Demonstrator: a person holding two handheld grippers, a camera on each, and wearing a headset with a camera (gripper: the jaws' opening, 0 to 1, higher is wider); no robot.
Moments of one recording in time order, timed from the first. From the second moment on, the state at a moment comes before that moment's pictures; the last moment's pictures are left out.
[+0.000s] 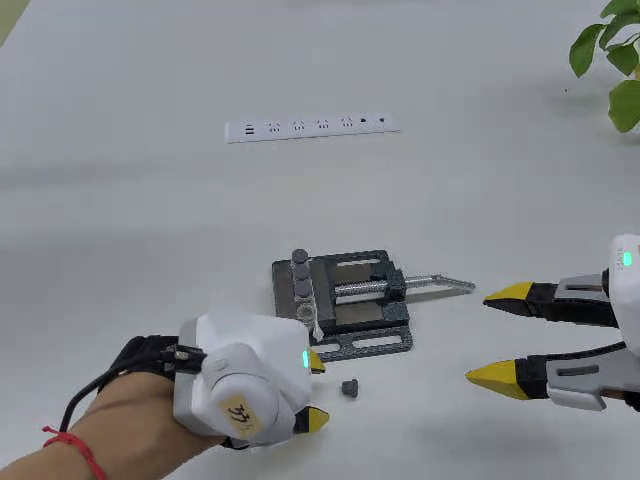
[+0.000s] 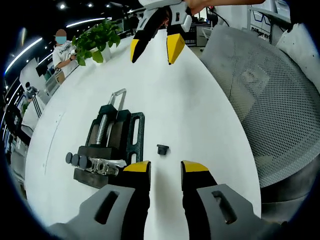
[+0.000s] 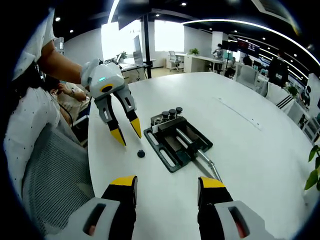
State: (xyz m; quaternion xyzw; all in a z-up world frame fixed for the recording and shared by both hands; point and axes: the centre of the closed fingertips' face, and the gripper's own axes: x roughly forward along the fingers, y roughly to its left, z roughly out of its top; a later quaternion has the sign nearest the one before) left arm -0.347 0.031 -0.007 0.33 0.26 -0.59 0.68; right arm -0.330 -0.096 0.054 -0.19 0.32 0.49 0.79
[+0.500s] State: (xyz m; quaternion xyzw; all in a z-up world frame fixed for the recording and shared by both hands) left arm -0.342 0.014 -0.023 0.33 0.27 -0.60 0.68; right arm -0.337 -0.103 0.052 -0.18 0.32 0.47 0.80
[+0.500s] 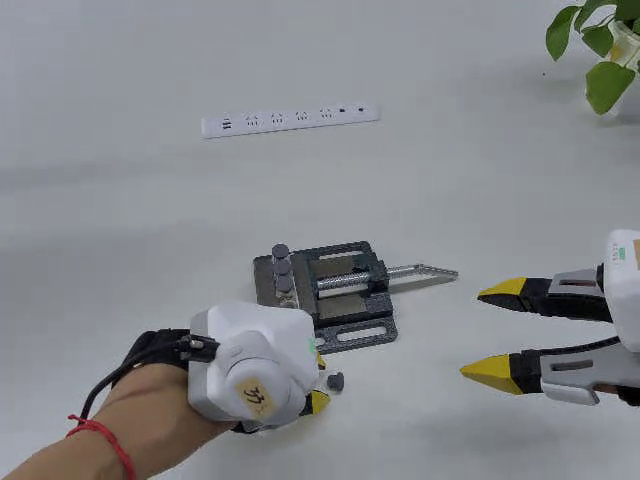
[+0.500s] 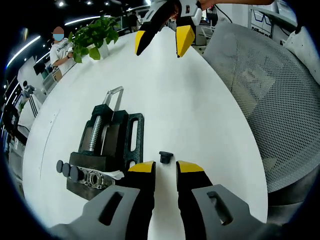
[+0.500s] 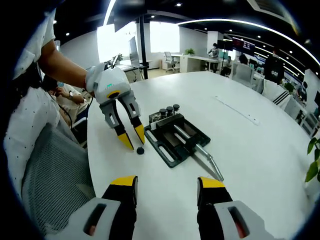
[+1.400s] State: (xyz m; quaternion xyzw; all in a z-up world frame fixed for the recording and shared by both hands) left arm -0.339 0.011 -0.030 0.33 0.28 -0.59 0.68; right arm -0.343 -0.095 0.050 -0.16 0.32 0.48 0.80
